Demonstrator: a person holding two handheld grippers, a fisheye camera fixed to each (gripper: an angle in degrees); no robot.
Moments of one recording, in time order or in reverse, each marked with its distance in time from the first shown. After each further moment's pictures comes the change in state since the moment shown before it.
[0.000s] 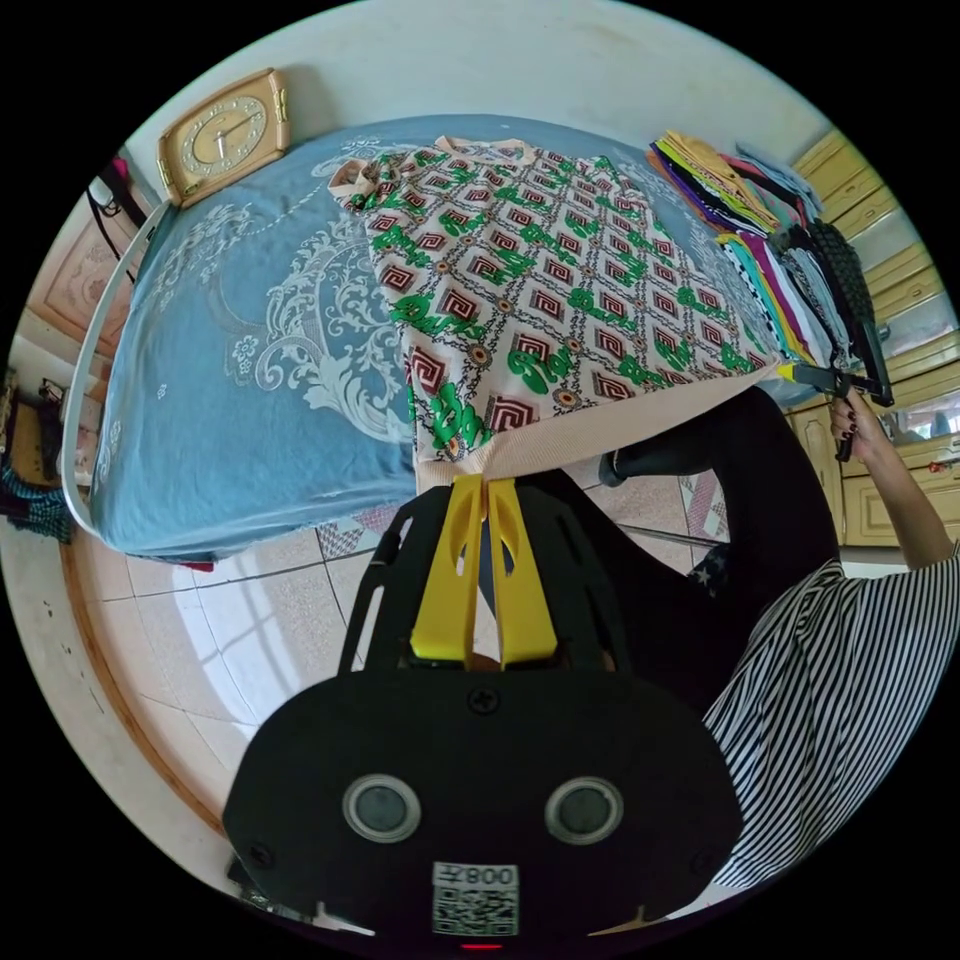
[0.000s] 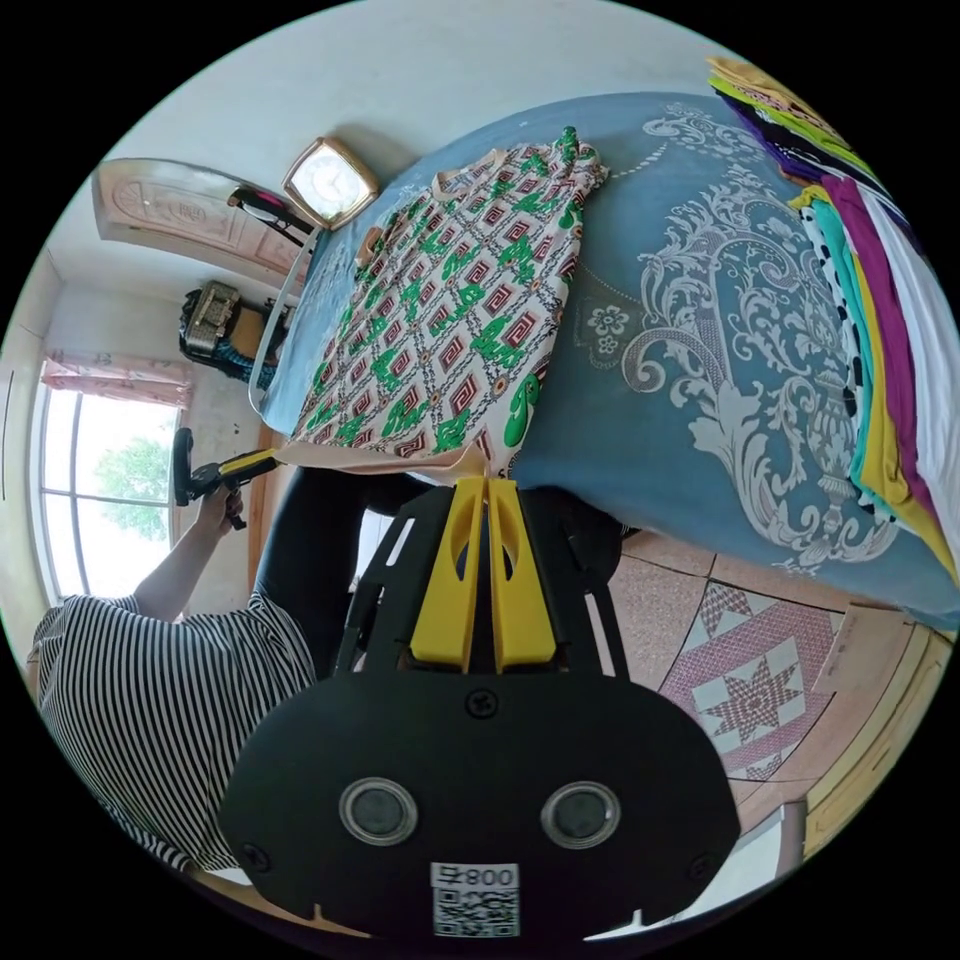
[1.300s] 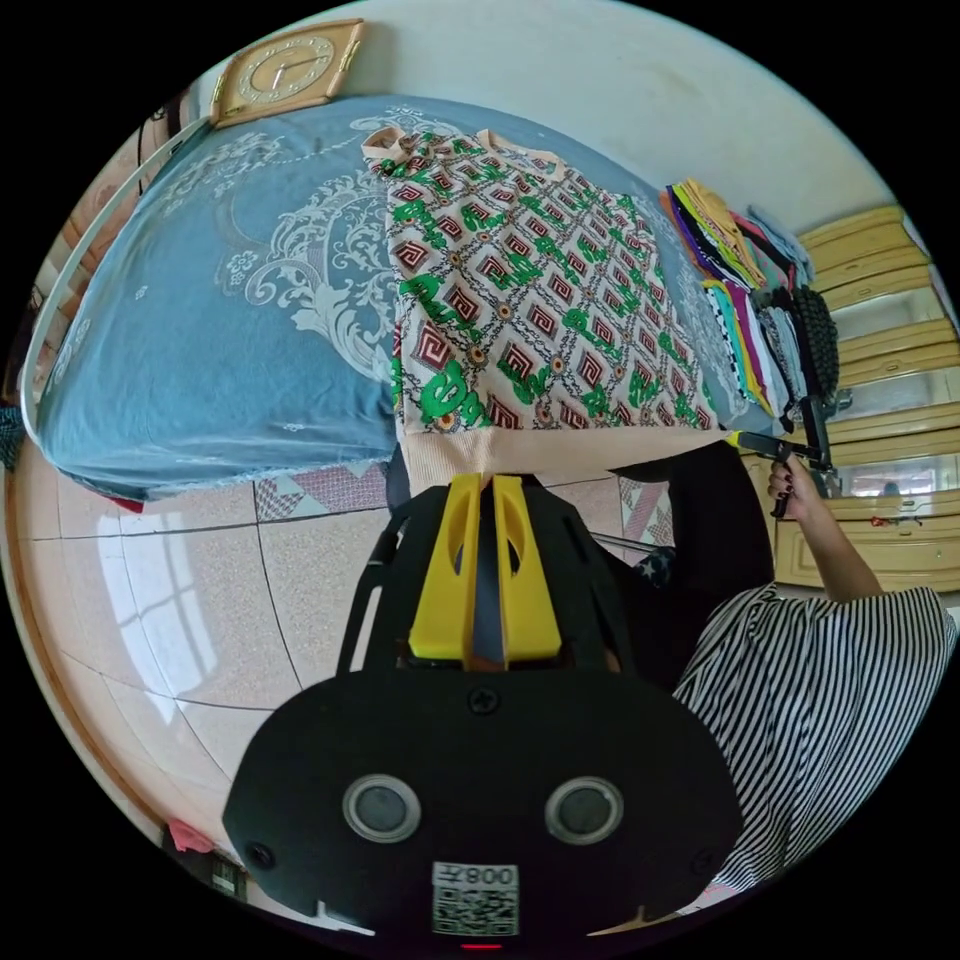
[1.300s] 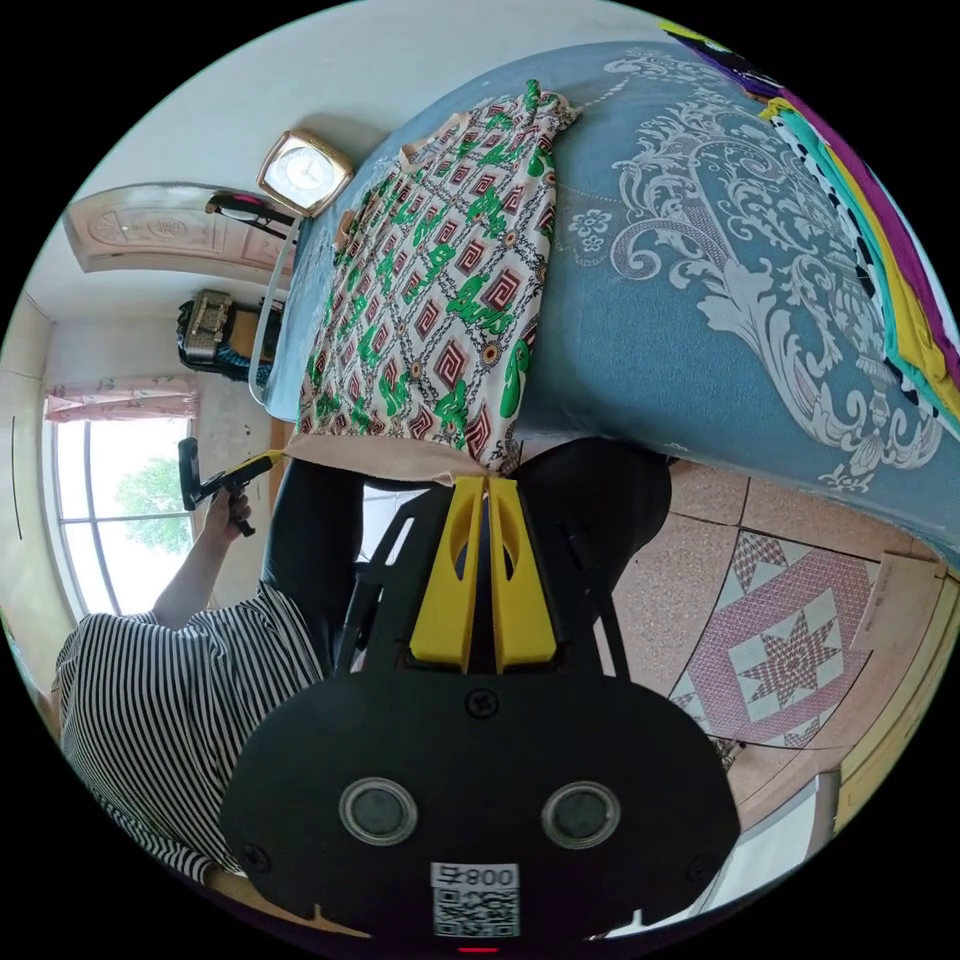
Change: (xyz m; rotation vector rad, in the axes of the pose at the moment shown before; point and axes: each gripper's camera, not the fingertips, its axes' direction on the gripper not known) left arm -0.186 0.001 -0.042 0.009 0.215 -0.147; right arm 0.033 0.118 0.106 -0.086 -0.062 0.091
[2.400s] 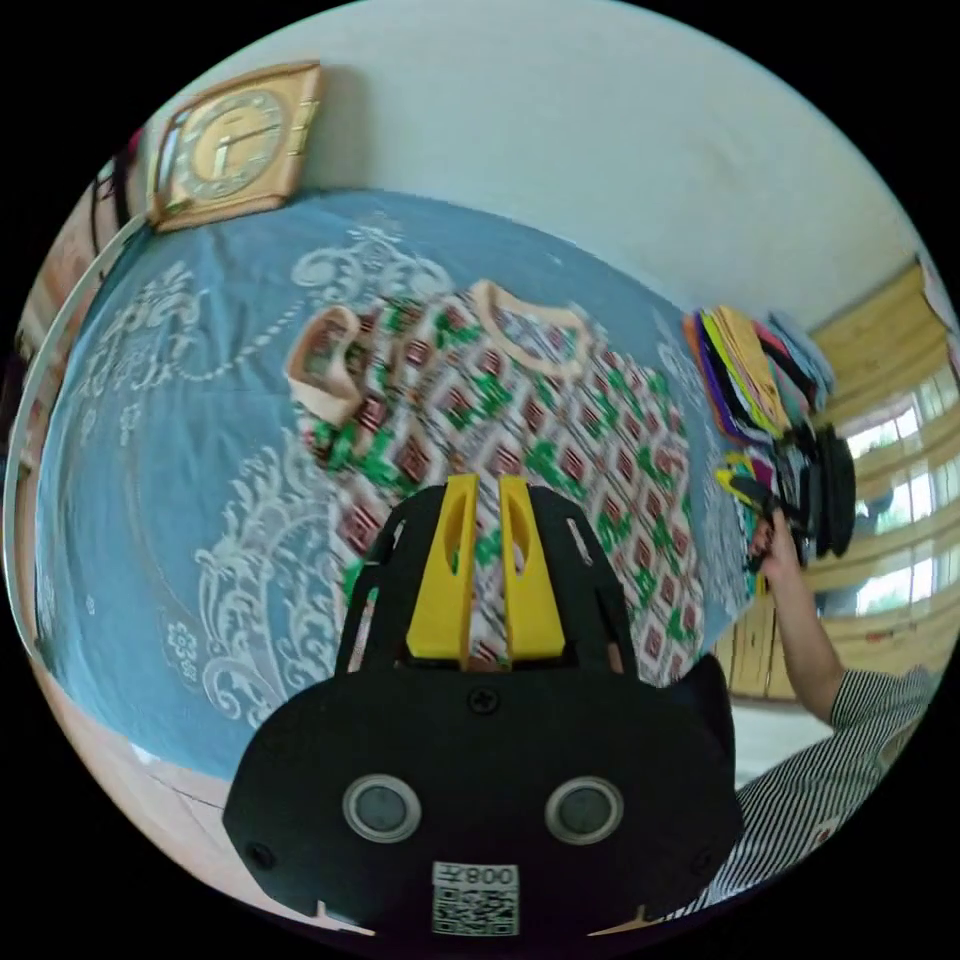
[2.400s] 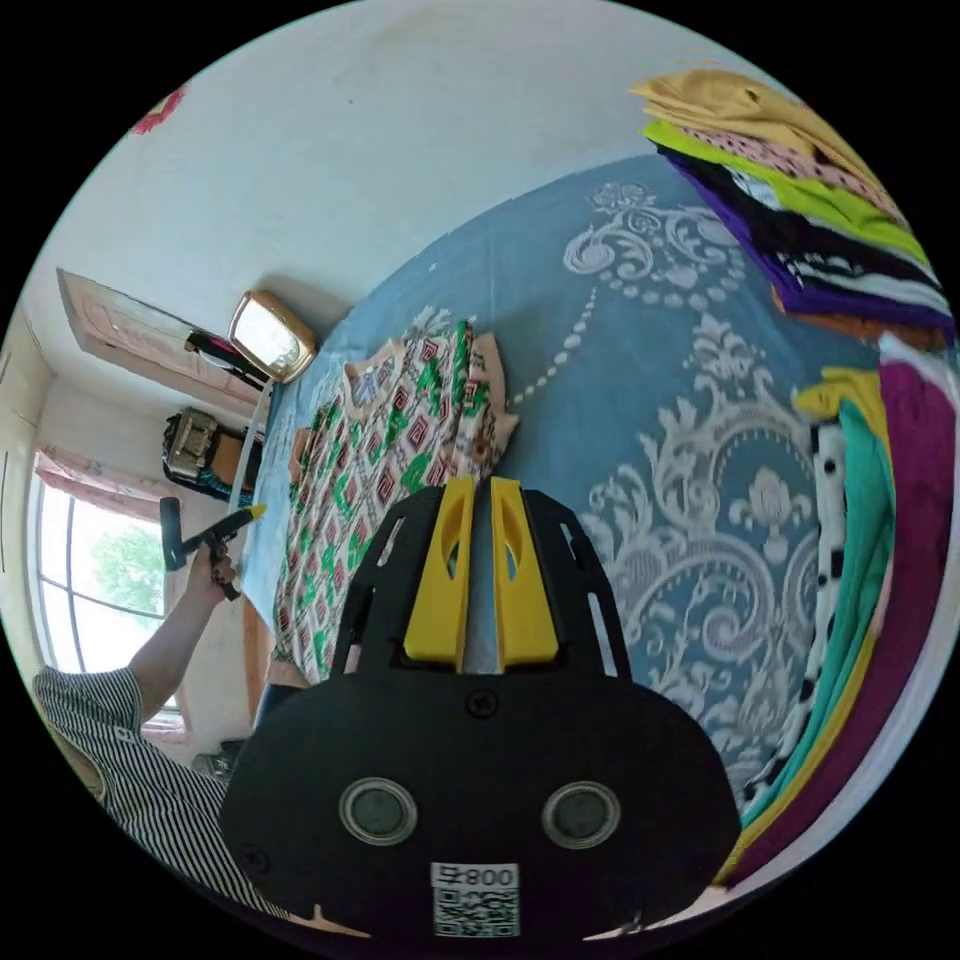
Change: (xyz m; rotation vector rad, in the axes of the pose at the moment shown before) left arm -0.051 -0.389 -0.069 0.225 0.000 -0.054; right arm 0.080 -0.297 -0.051 0.366 0.067 0.015
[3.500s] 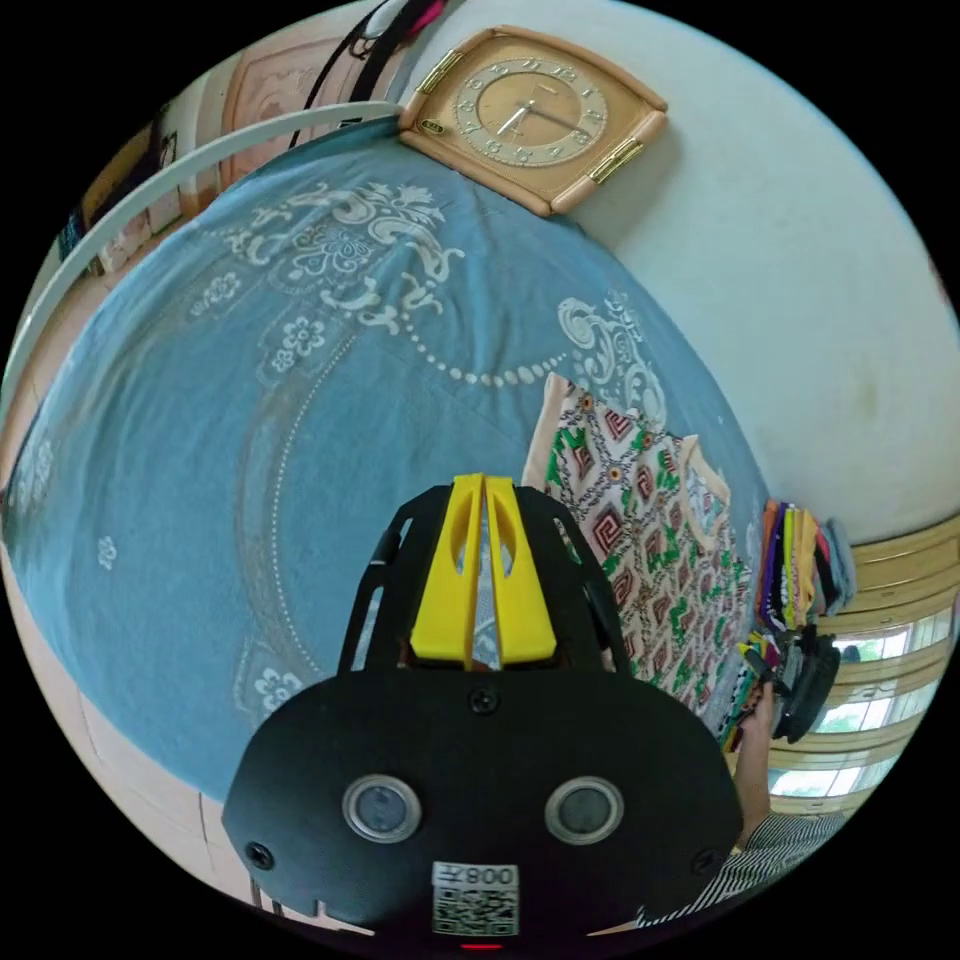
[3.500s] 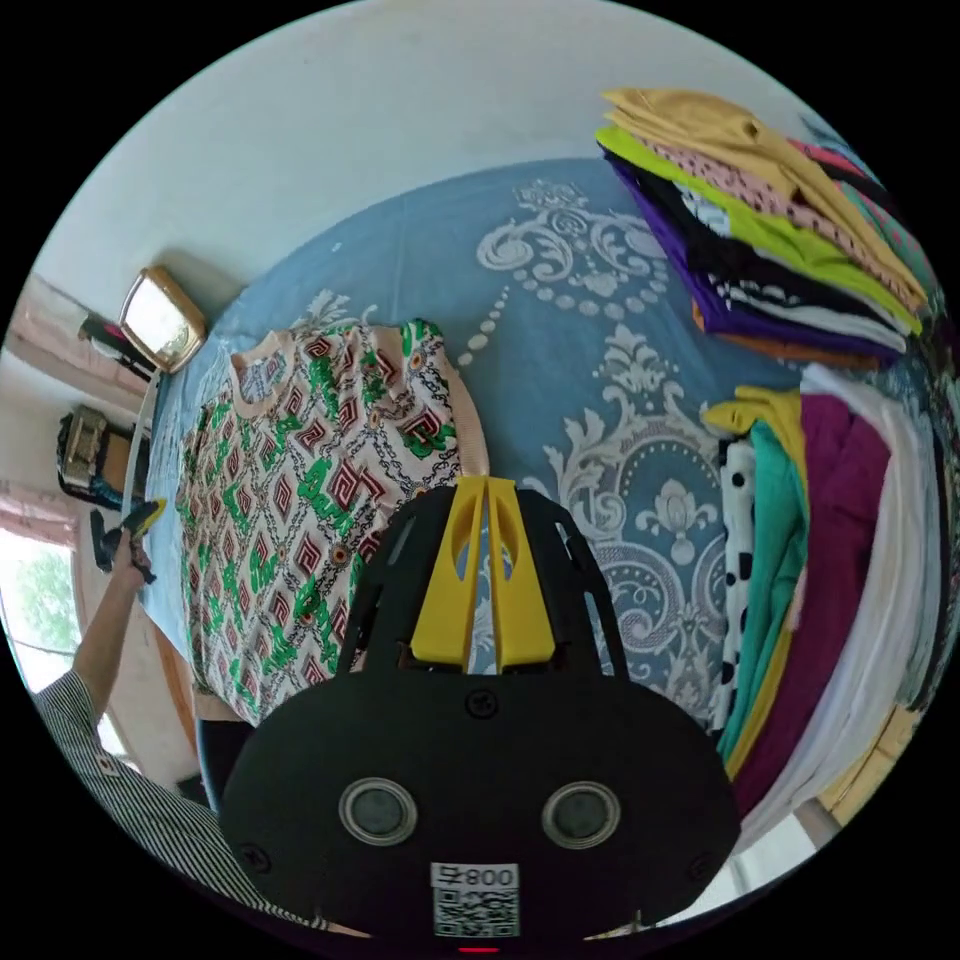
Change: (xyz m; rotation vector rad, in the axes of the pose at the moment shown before) left arm -0.174 -0.145 -0.035 0.127 -0.007 -0.440; right arm -0.019 -0.097 0.051 -0.041 0.334 0.060
